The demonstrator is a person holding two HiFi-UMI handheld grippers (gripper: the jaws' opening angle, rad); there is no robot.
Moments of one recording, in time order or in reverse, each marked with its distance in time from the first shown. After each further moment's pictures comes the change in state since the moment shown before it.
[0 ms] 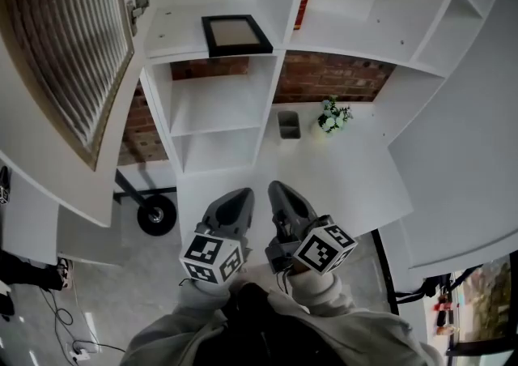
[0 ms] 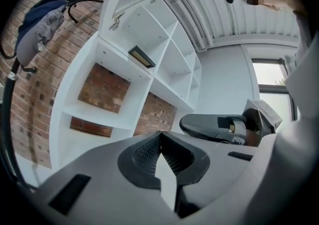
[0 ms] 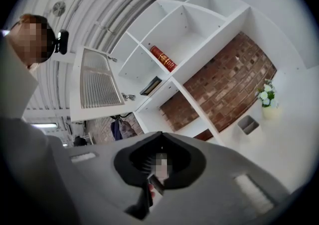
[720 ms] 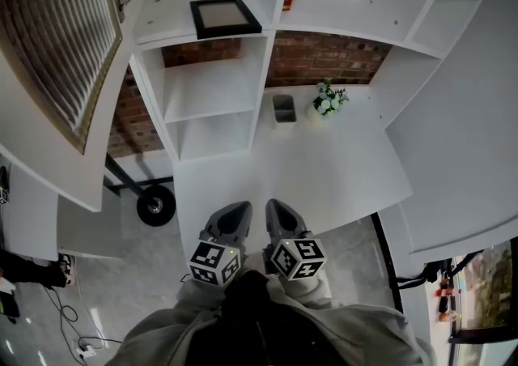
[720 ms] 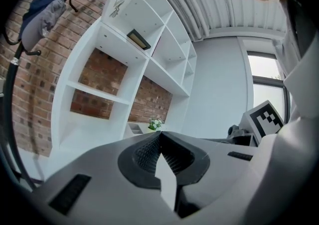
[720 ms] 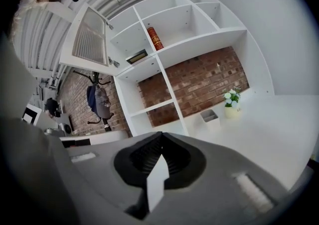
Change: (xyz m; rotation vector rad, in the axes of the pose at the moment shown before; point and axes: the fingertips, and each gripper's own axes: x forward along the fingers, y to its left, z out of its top) left arm -0.023 -0.012 -0.087 0.015 0.112 -0.038; right arm -0.055 -0.069 -0.107 -0.211 0.131 -0.310
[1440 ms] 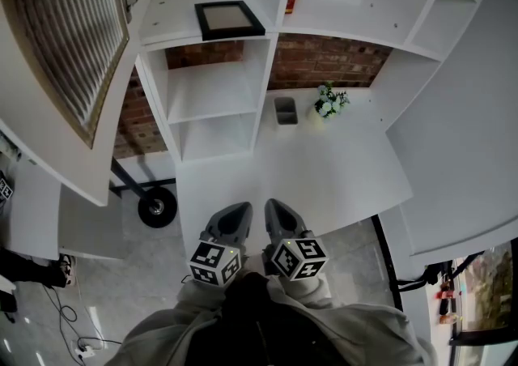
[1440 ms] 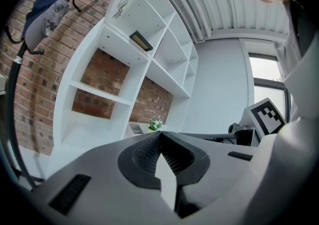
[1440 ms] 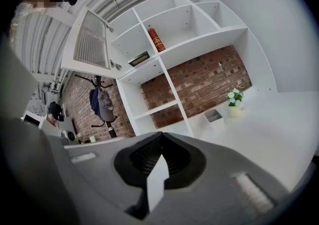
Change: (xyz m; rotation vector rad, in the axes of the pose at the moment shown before) left arm -0.007 0.001 0.002 -0.016 -0.005 0.008; right arm -0.001 0.013 0.007 0.024 -0.002 0.026
